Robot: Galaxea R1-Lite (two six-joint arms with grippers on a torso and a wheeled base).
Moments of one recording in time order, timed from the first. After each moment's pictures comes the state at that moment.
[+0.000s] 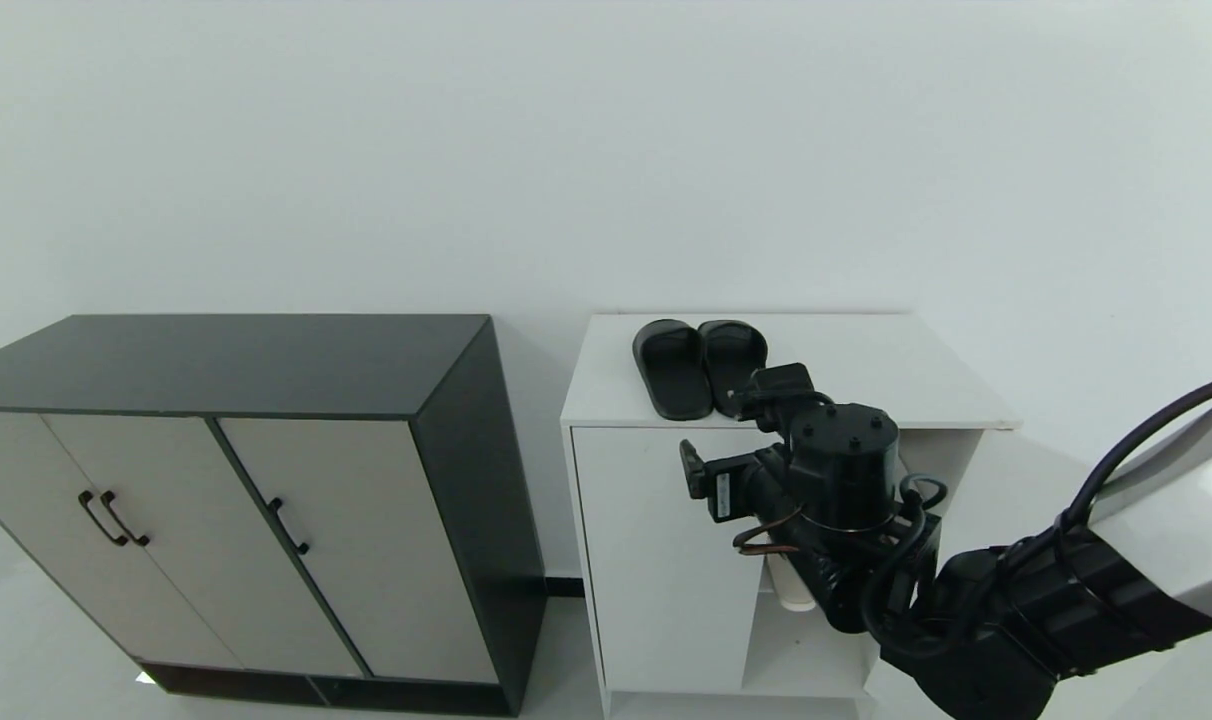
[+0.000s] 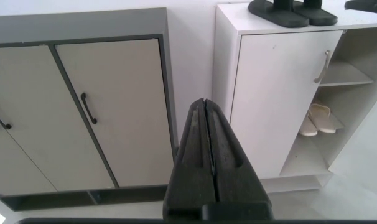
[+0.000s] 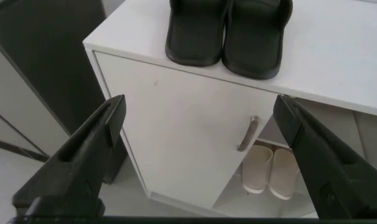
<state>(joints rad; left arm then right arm) 0.00 0.00 0.00 0.00 -0.05 0.03 0.80 2.02 -0.89 -1.01 -0.56 0.05</state>
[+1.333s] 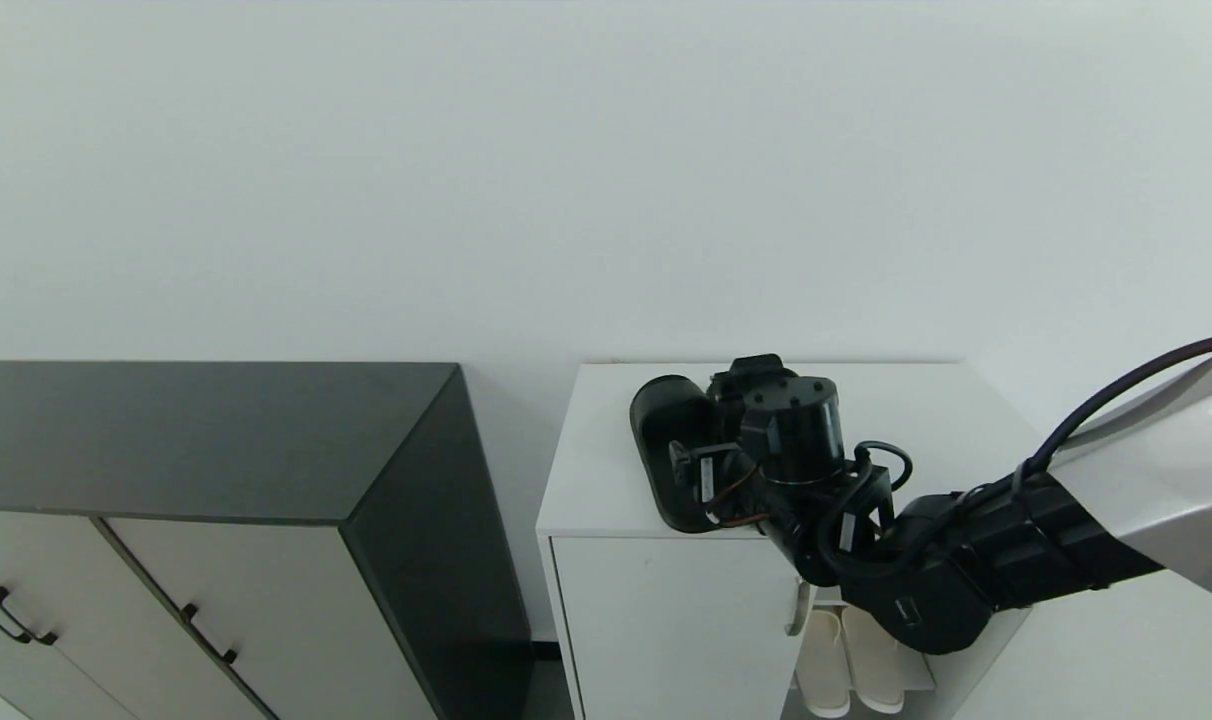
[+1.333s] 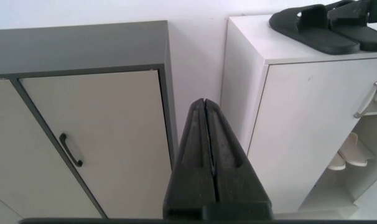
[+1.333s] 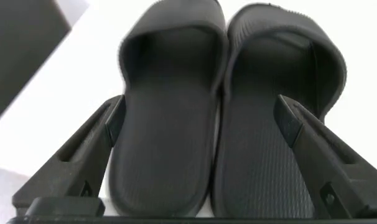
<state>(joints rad) 0.00 0.00 0.00 0.00 -0.05 0.03 0.76 2.07 -1.09 -0.72 -0.51 0.17</state>
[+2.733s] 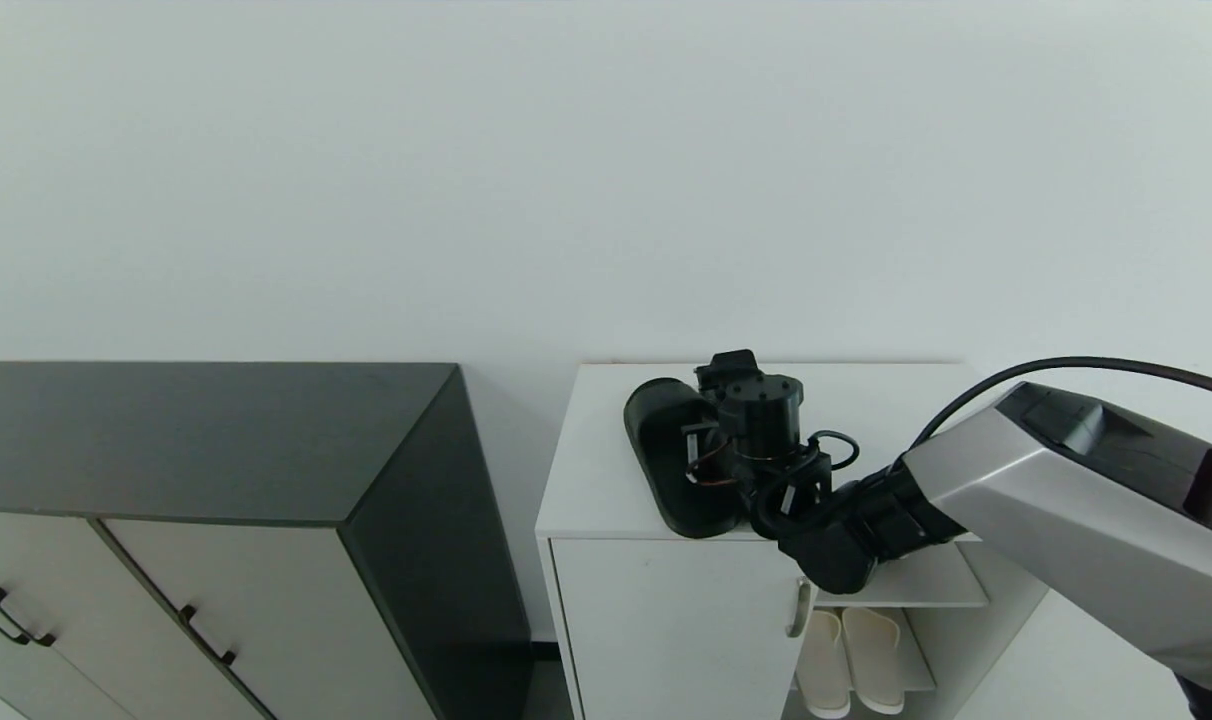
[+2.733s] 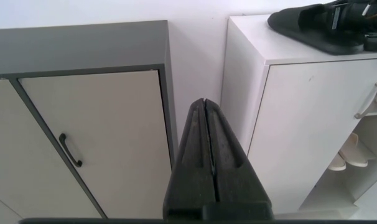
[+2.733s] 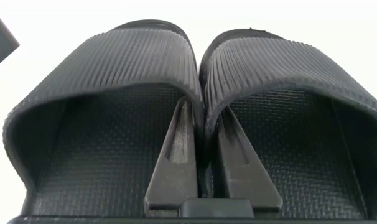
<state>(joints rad) 0.00 0.00 0.00 0.00 -0.05 0.03 0.67 2.32 -1.34 -0.83 -0.48 0.06</state>
